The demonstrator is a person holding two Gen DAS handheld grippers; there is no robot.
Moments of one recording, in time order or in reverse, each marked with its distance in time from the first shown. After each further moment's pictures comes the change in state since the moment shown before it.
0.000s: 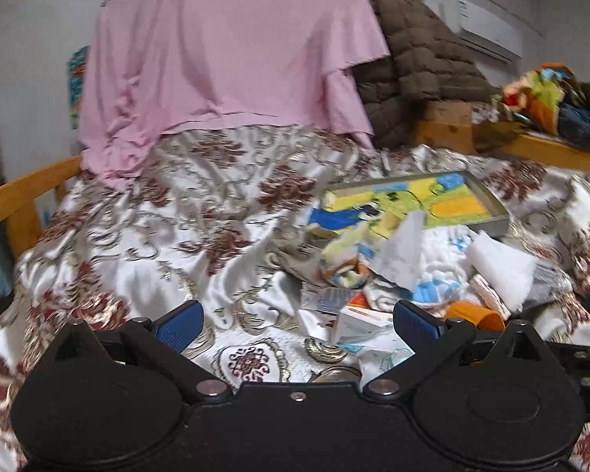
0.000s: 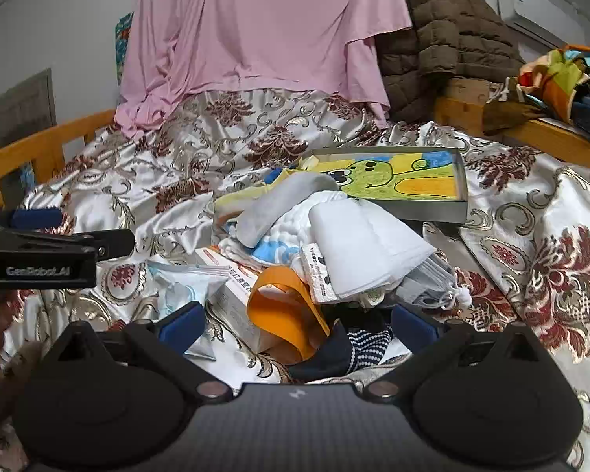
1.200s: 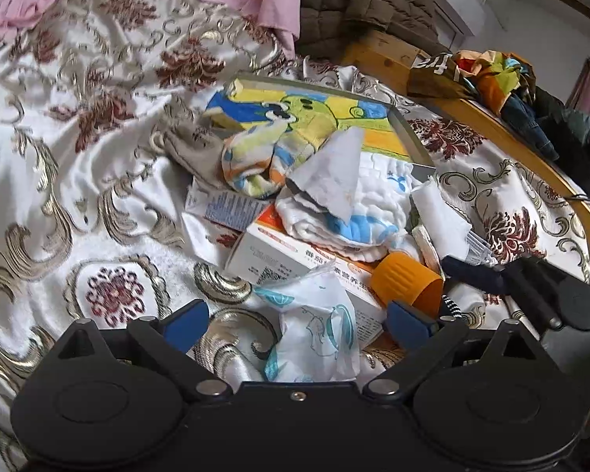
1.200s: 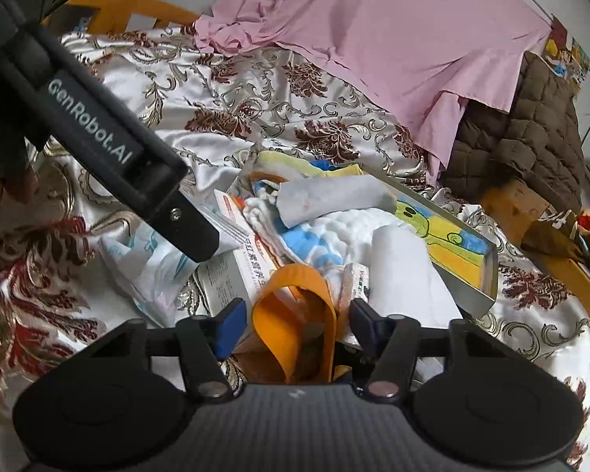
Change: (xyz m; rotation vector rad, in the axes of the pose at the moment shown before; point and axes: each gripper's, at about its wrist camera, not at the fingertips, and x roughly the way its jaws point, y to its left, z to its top) left arm 0.092 0.020 -0.018 -0.254 0.315 -0.445; right arm 0.065 0.057 -0.019 -0.546 -0.010 -0.090
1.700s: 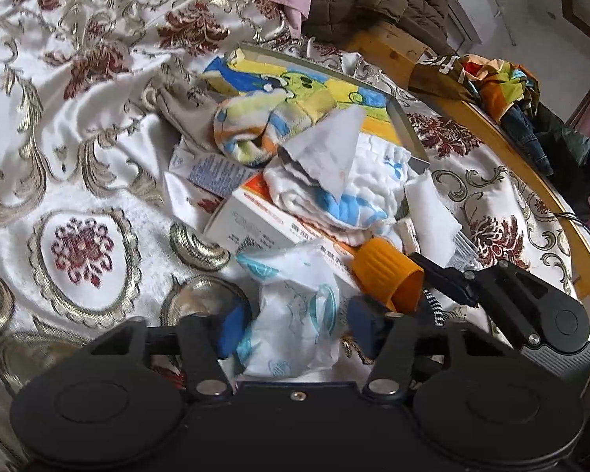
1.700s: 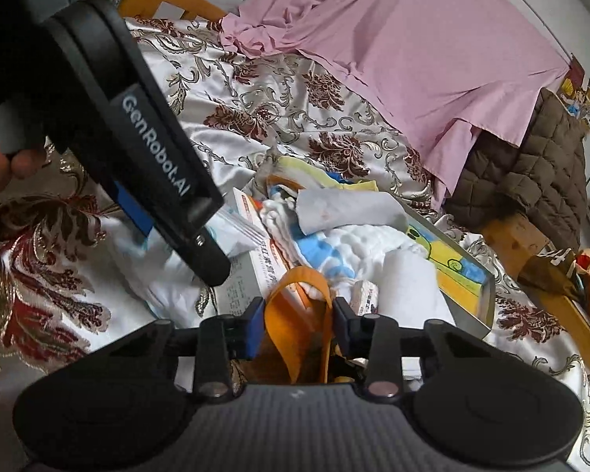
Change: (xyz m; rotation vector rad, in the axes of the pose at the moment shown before) left arm 0.015 0.004 -0.011 -0.115 0.050 -0.068; right arm 0.002 0.016 -0.006 -0.108 -0.036 -0.011
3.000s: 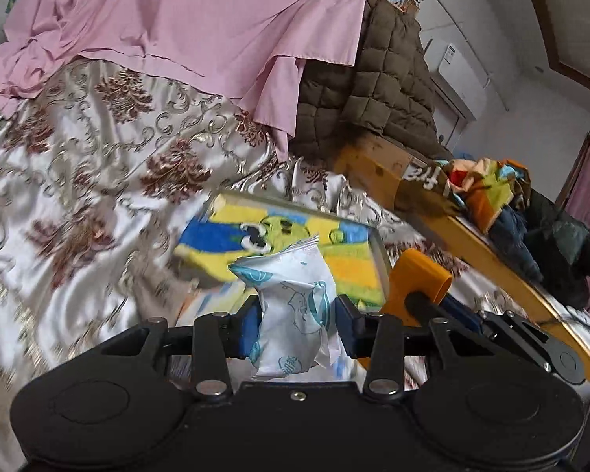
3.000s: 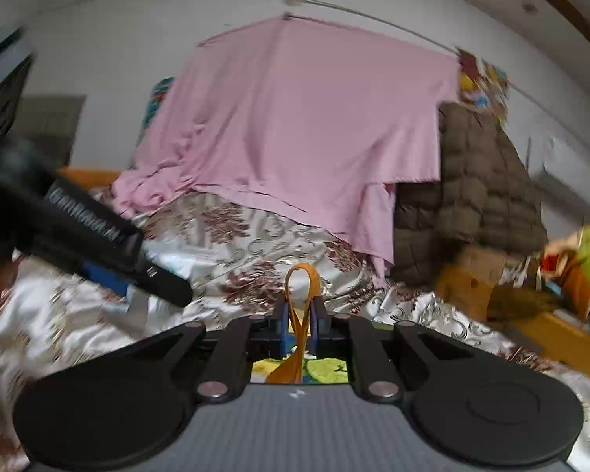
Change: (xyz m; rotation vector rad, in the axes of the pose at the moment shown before) left arm -0.034 -0.075 0.120 0.053 -0.302 0.061; right arm 0.020 -0.176 0.053 0.419 -0.332 -0.039
